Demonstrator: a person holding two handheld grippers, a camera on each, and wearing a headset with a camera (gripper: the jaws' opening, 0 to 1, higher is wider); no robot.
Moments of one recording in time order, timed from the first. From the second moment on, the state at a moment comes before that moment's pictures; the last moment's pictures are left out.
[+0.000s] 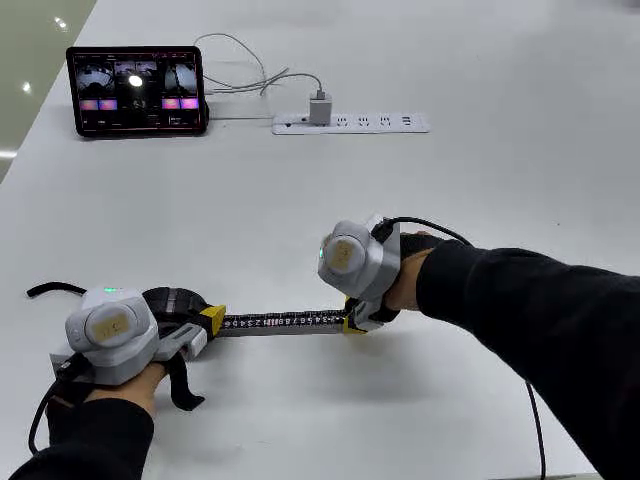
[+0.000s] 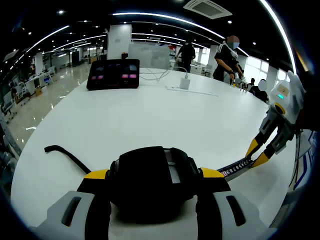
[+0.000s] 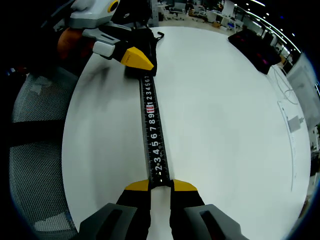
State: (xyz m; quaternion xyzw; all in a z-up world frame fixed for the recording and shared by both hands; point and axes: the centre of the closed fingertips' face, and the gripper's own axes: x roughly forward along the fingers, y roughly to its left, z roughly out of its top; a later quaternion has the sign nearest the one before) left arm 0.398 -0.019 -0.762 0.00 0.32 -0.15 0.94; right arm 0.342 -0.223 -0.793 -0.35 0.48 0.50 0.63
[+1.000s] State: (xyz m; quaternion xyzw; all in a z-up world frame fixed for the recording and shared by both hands) left arm 0.397 -0.019 -0.763 -0.01 0.32 -0.15 0.94; right arm 0.345 -0.211 -0.793 -0.34 0.47 0.50 0.64
